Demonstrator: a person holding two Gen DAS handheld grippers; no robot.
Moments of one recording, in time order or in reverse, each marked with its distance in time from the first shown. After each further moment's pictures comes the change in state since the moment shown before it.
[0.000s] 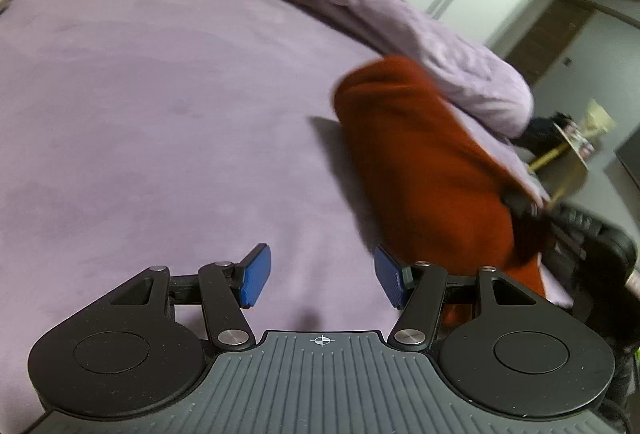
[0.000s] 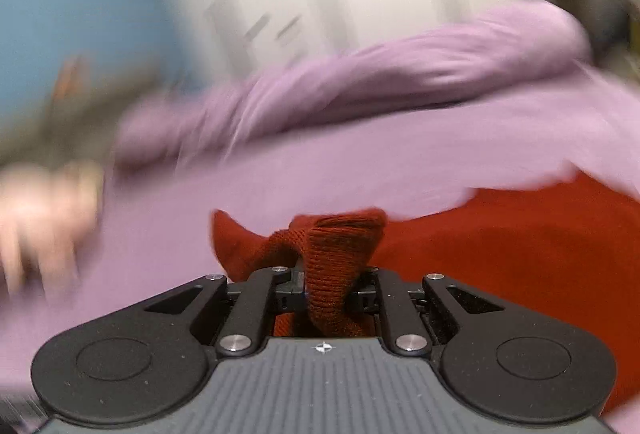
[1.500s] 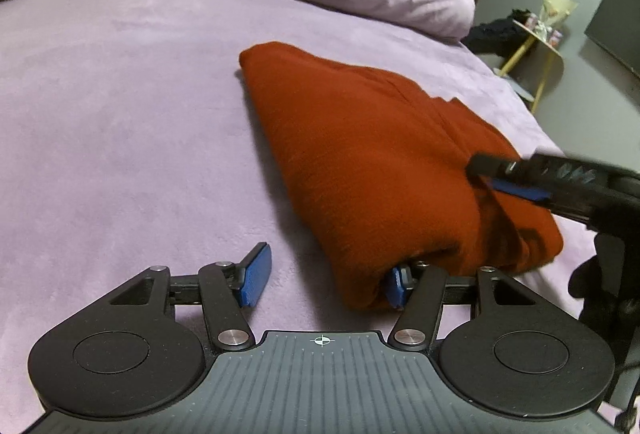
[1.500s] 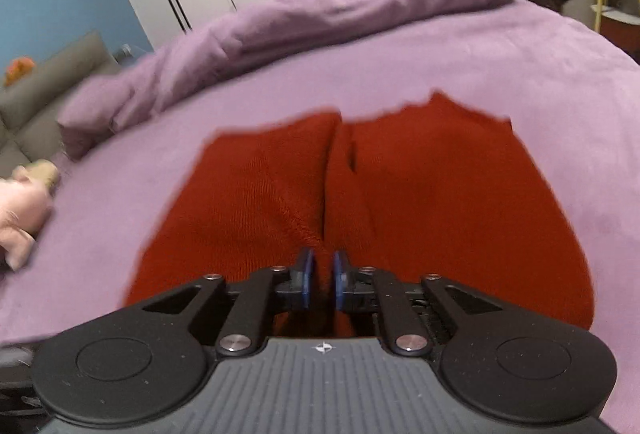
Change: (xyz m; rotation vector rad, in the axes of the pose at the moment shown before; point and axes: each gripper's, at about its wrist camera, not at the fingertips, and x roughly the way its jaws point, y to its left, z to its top) left arm 0.076 -0.107 -0.039 0.293 0.106 0.001; right arm -0.032 -0.114 0.012 -0.043 0.209 -0.080
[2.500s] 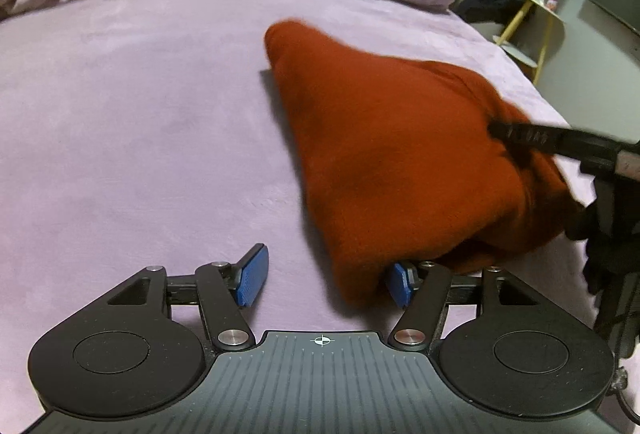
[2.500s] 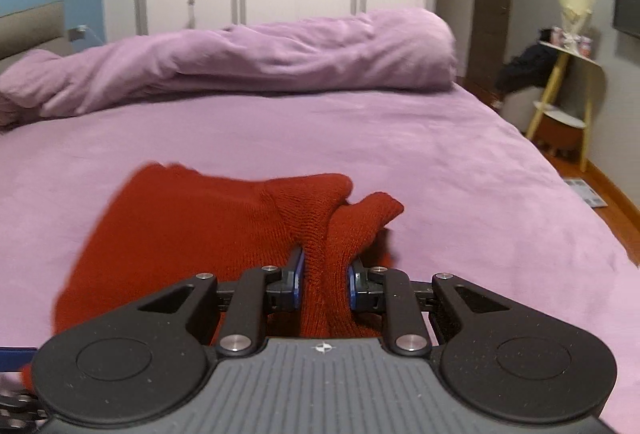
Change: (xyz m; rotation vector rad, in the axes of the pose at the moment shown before) left arm 0.027 -0.058 0.001 0.084 0.064 0.056; right arm 0.005 -0.028 0.036 -0.208 -0.098 -0.335
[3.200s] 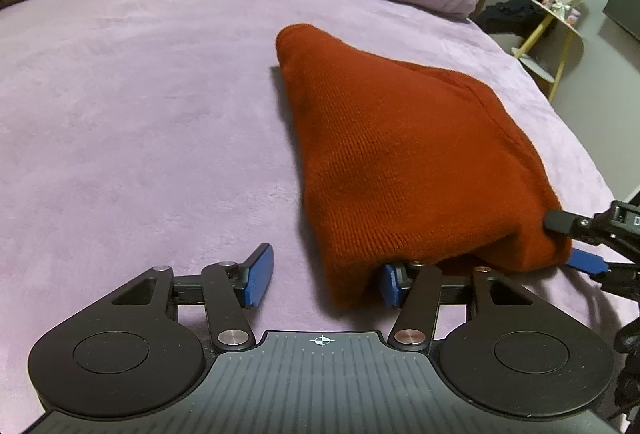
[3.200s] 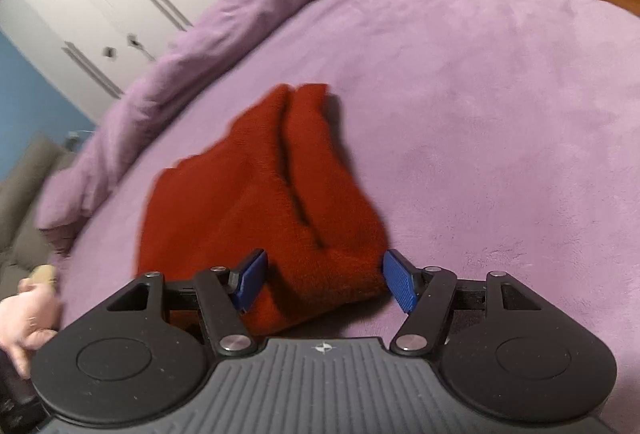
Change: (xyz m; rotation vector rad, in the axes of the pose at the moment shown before) left arm -0.007 -0.005 0.002 -0.062 -0.007 0.039; right arm -0.028 -0.089 -0.059 0.567 0.214 0.219
